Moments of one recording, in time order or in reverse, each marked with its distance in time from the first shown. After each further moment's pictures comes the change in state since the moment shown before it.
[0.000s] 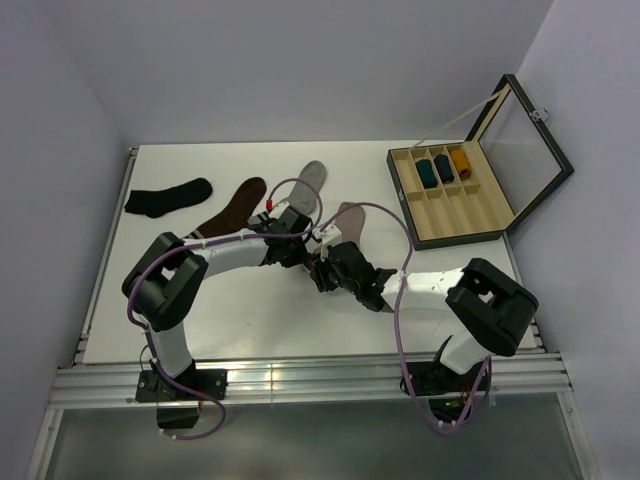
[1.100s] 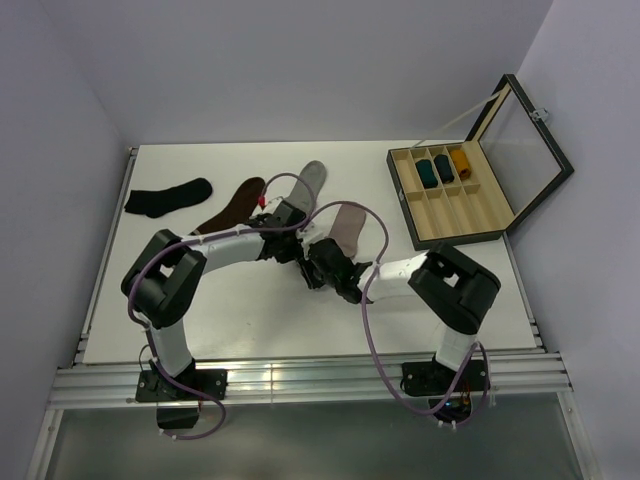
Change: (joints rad) left arm 0.043 0.011 0.016 -0.018 0.003 -0.006; right arm 0.026 0.226 0.144 0.017 0.040 -0.050
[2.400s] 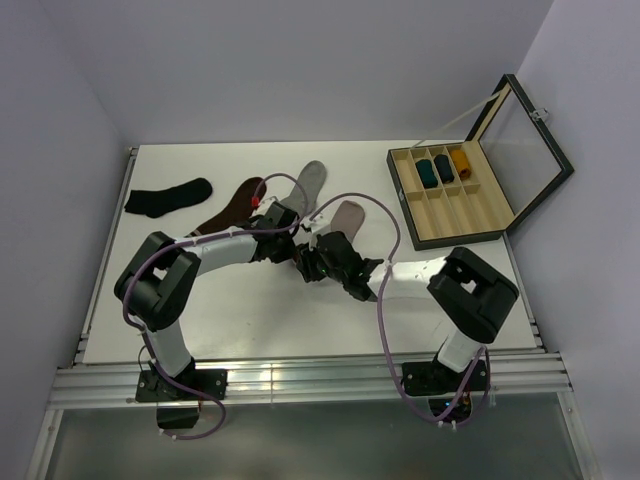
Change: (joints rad) left arm 0.039 -0.037 -0.061 0.050 0.008 0.025; right arm -0.031 -0.114 -0.027 0.025 -0.062 0.083
